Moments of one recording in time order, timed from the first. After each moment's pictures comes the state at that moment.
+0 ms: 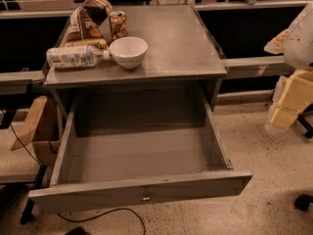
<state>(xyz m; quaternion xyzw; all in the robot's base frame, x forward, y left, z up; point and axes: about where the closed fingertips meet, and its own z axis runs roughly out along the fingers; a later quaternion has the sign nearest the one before) 0.438 -0.217 0.976 -0.60 0.78 -0.03 0.16</state>
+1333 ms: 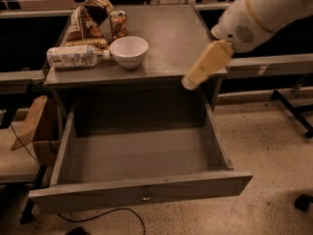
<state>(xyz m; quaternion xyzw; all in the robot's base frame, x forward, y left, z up) 0.537 -0.113 0.977 -0.51 0.80 0.10 0.30</state>
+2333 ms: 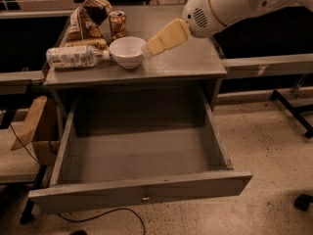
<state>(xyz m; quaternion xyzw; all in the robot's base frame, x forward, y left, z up) 0.607 -0.039 0.995 -0.40 0.81 0.18 0.39</state>
